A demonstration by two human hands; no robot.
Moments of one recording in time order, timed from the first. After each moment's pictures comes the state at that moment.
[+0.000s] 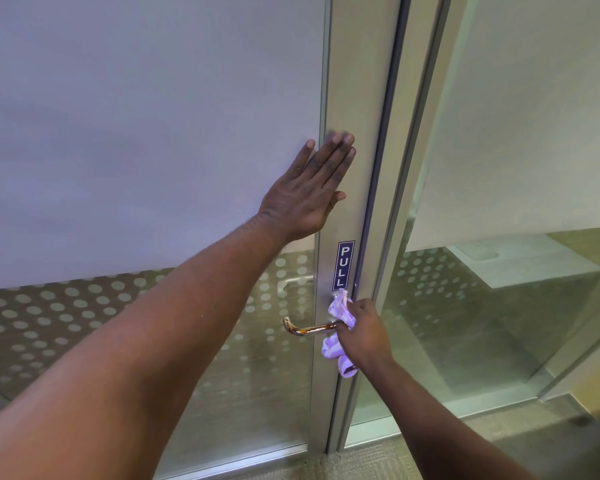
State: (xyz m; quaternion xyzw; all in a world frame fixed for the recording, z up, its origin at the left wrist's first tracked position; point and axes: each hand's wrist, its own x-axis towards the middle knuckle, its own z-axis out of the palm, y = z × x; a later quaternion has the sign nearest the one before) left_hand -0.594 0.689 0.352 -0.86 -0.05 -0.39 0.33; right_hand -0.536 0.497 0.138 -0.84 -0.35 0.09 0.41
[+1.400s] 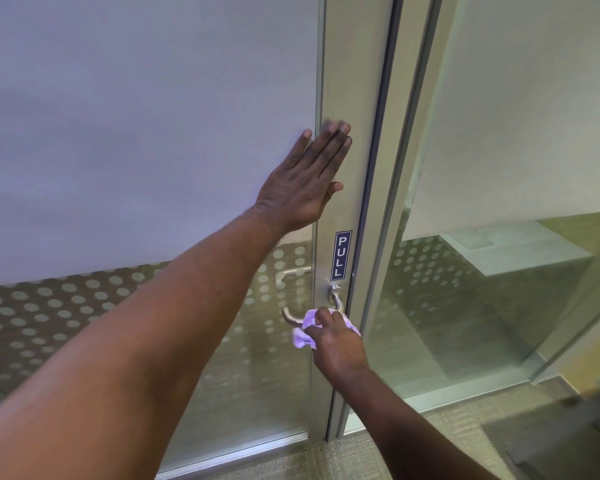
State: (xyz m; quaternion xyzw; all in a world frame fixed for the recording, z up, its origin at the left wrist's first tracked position) left_hand -0.599 0.686 0.353 -0.88 -0.06 -0.36 0.31; right_hand -0.593 0.498 0.126 -0.81 -0.54 -0.07 0.19
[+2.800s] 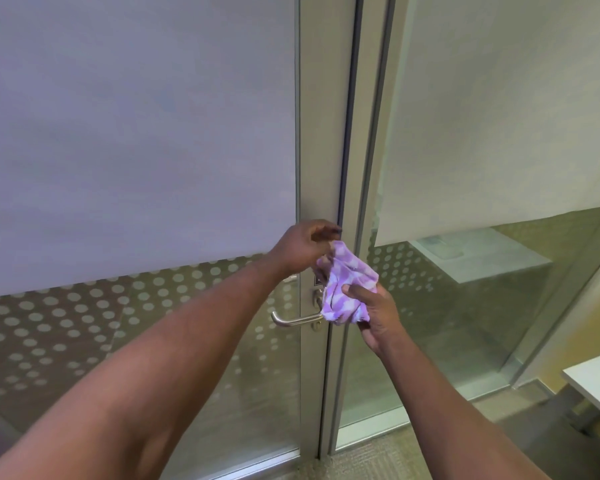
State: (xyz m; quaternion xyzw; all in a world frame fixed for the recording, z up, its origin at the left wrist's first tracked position) left_hand -0.631 0.606 0.318 -0.85 -0.12 -0.22 -0.47; right_hand -0.542 0.444 0.208 -0.45 -0.21 0.32 0.81
